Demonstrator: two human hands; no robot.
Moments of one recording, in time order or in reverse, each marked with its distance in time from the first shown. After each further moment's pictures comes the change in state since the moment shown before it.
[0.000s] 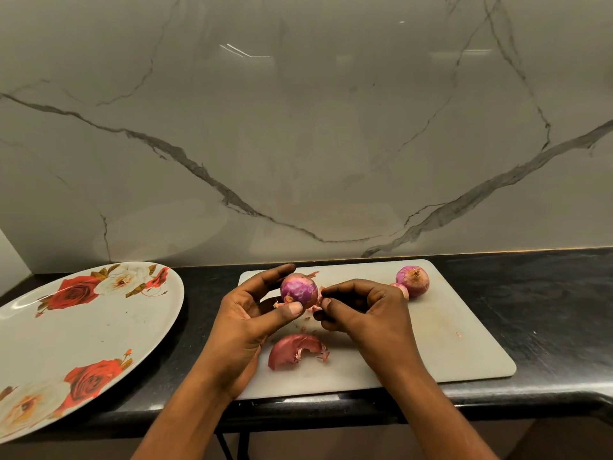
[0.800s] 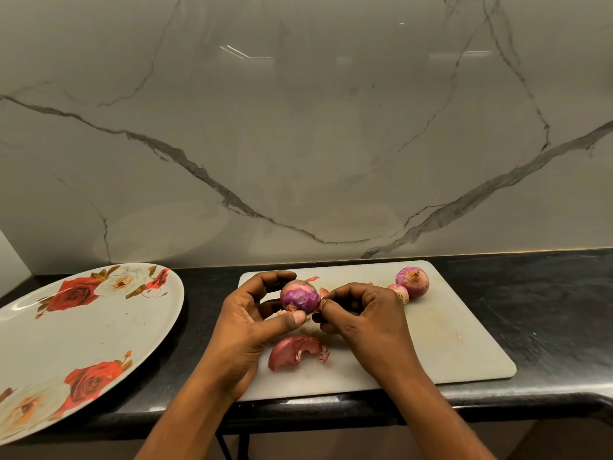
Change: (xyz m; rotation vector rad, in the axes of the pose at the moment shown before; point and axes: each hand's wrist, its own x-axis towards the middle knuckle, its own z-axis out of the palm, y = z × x) left_hand -0.002 -0.002 -0.001 0.104 0.005 0.027; right_hand 0.001 0.002 0.002 -0.128 -0.014 -0.031
